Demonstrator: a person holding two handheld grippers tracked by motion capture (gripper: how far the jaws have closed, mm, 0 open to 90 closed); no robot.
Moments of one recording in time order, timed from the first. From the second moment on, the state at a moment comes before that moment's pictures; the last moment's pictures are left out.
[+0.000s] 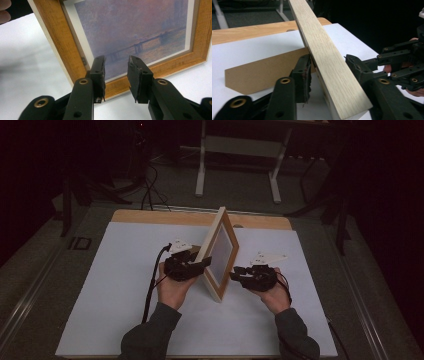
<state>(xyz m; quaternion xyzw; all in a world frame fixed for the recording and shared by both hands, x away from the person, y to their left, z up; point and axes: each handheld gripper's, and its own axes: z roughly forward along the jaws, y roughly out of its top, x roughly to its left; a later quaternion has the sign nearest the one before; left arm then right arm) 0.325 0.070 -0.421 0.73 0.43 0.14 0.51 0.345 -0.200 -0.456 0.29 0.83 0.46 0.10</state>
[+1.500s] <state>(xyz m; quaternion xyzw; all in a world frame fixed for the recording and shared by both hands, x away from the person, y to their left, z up) 0.360 0.123 -0.414 0.76 0.40 0.10 0.49 0.354 -0.207 -0.443 0.29 0.83 0.46 0.12</state>
